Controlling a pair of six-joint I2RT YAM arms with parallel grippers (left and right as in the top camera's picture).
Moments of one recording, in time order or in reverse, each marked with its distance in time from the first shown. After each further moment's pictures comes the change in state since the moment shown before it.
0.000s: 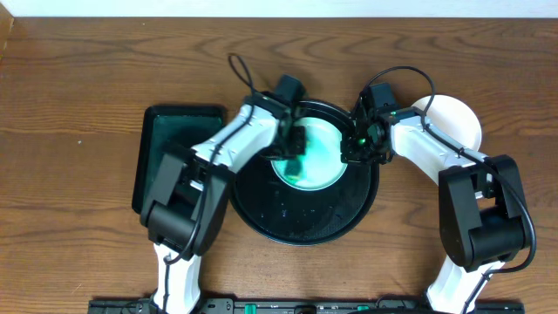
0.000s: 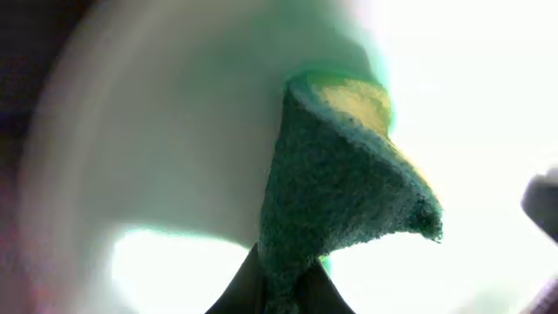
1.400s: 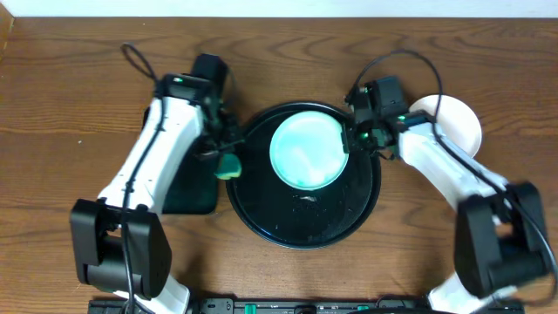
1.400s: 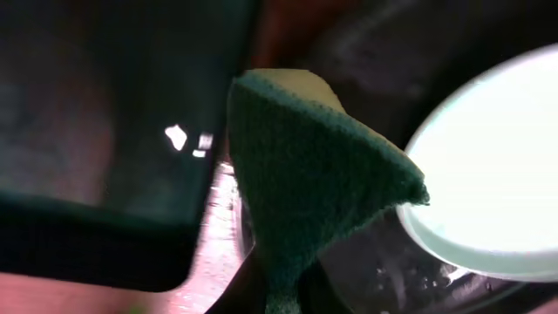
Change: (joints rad) left arm 0.338 -0.317 0.008 -0.435 -0.108 -0.046; right arm 0.021 -0.182 -0.038 0.155 0.058 -0.217
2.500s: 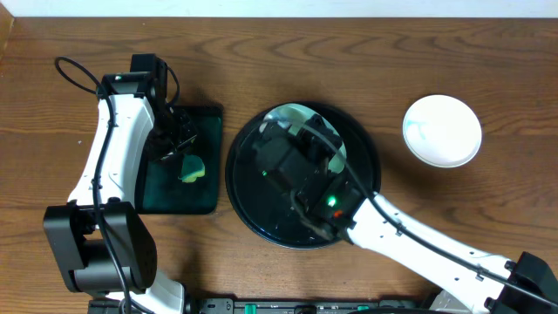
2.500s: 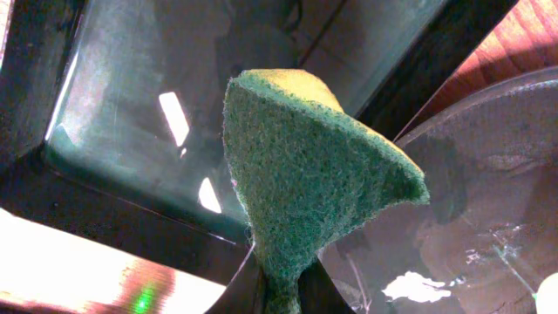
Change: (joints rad) left arm 0.230 0.000 0.000 -0.059 0.000 0.005; right arm 0.668 -0.223 0.001 0.138 1.229 -0.710
